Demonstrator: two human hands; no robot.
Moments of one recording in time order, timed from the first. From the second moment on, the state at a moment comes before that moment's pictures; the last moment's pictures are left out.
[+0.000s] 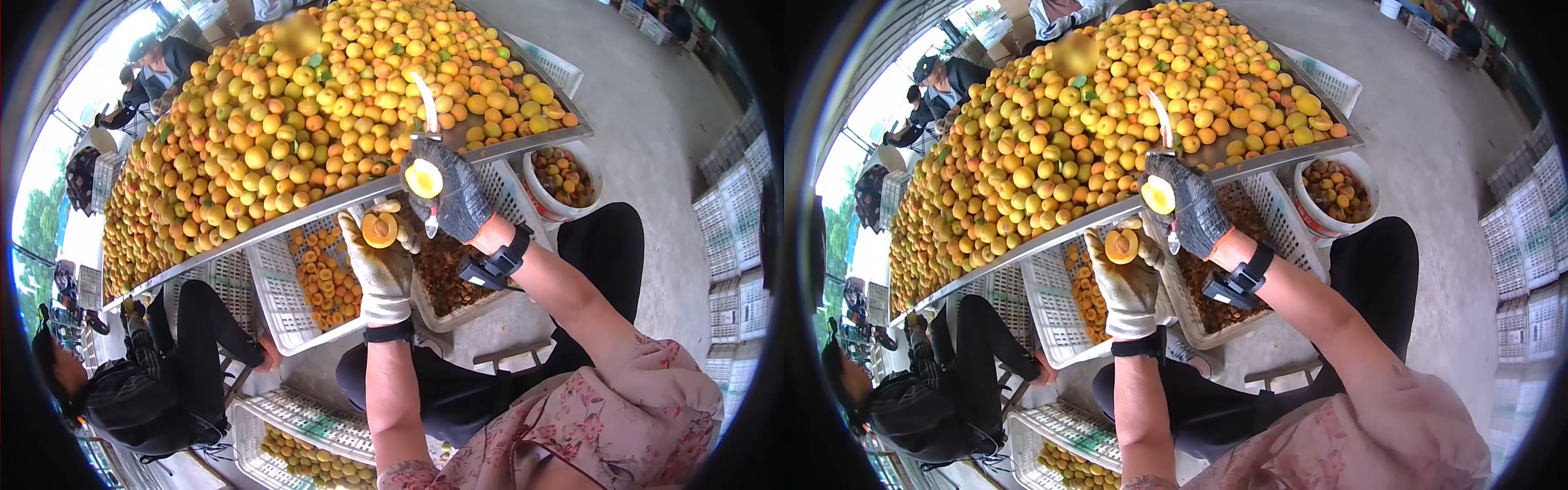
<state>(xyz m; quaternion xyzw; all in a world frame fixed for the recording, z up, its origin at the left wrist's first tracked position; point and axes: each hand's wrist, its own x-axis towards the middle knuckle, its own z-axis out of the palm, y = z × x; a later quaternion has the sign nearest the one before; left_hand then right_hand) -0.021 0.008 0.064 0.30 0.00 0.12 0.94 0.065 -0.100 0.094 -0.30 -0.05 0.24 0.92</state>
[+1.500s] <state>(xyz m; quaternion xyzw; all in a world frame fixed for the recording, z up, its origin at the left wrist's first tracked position) 0.019 -0.052 0.052 0.43 0.19 0.26 0.84 0.093 -0.108 0.077 -0.19 0.18 0.22 0.94</state>
